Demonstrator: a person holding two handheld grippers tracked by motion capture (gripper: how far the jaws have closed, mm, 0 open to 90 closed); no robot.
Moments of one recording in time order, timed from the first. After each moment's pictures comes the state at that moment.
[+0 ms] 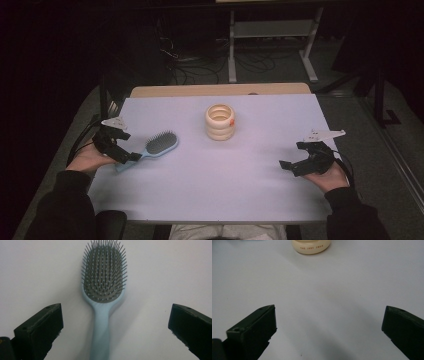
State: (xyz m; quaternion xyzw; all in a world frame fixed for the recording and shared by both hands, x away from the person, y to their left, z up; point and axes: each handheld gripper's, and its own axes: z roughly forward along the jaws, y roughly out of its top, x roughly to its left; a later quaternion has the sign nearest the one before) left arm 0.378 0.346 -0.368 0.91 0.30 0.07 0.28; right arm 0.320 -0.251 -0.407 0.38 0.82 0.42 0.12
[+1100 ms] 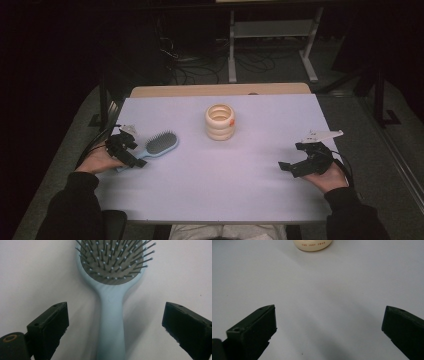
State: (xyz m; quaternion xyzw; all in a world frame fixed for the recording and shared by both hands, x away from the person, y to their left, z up) left arm 0.400 0.339 -0.414 0.93 0.29 0.04 0.22; right arm 0.320 -0.248 -0.409 0.38 0.82 0.41 0.11
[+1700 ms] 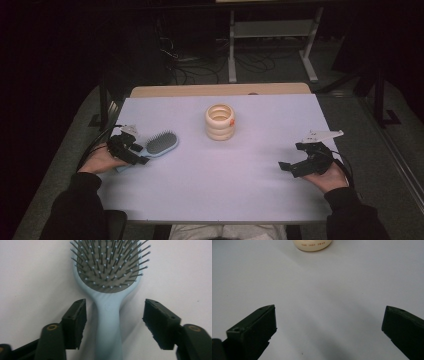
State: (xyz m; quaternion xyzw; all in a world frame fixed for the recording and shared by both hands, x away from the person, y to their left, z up) left arm 0.399 0.336 -0.418 0.93 0.29 0.04 0.23; right arm 0.319 -0.248 -0.409 0.38 0.82 0.41 0.11
